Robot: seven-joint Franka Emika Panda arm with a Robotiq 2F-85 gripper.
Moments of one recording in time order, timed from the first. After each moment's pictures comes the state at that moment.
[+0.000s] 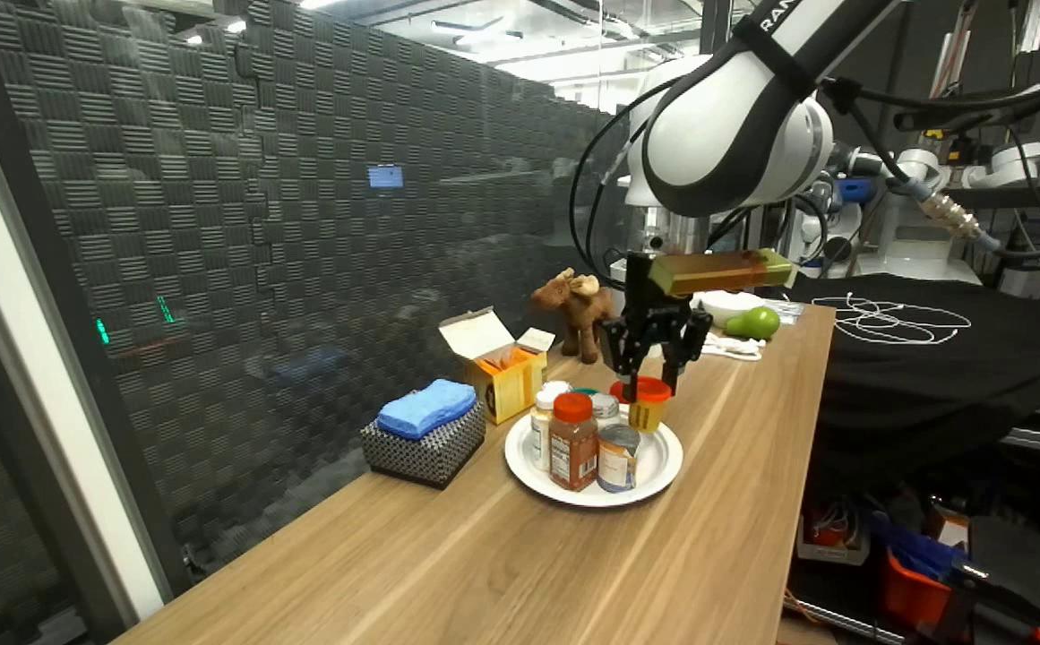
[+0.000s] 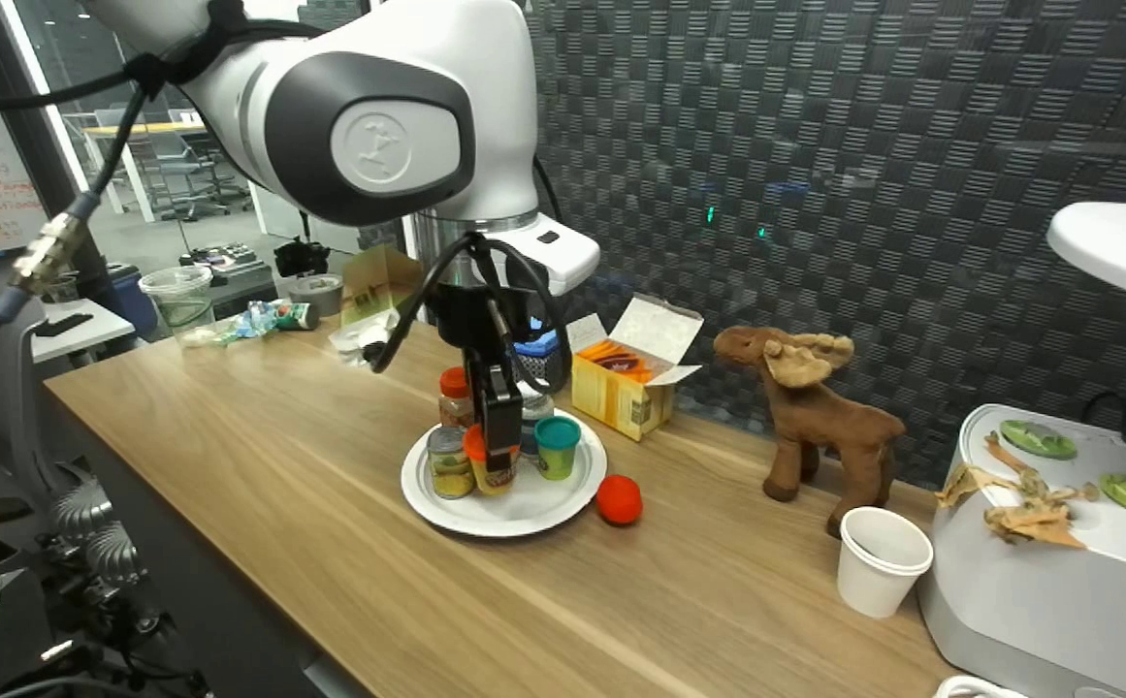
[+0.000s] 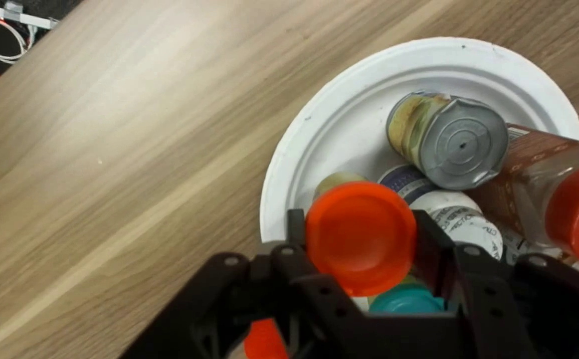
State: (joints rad) arm -0.01 0.17 -0.06 -2.27 0.04 2.45 0.37
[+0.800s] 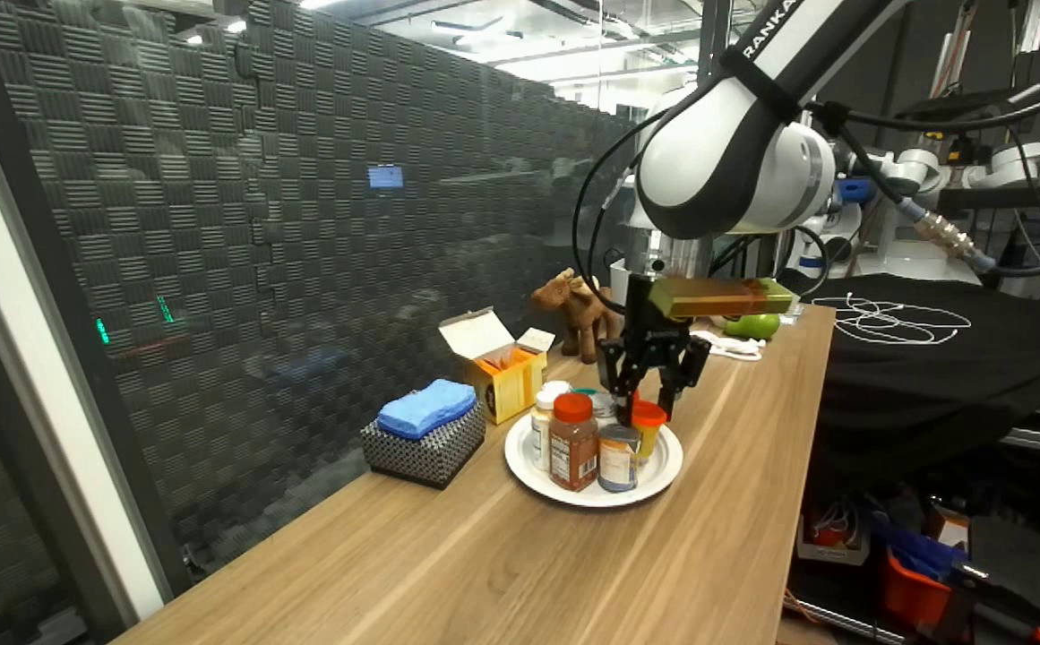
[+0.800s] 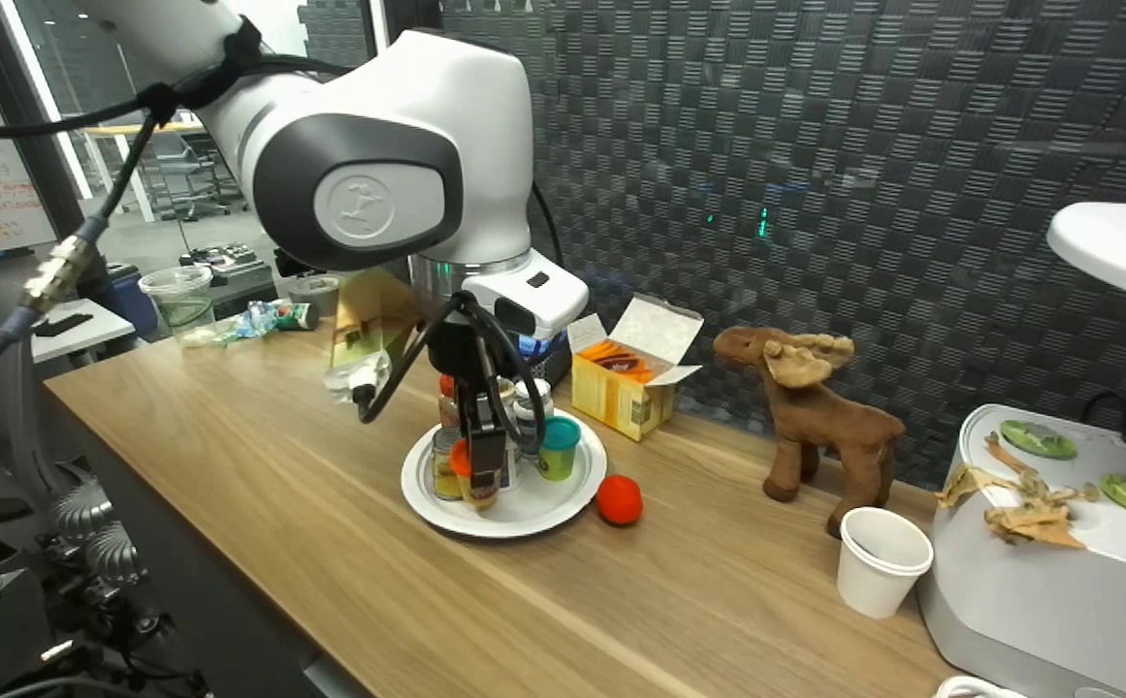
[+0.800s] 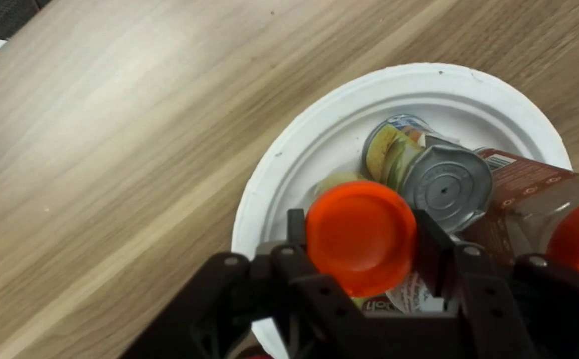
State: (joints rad) arm -0.02 0.21 -0.05 -2.30 0.17 2.51 0.30
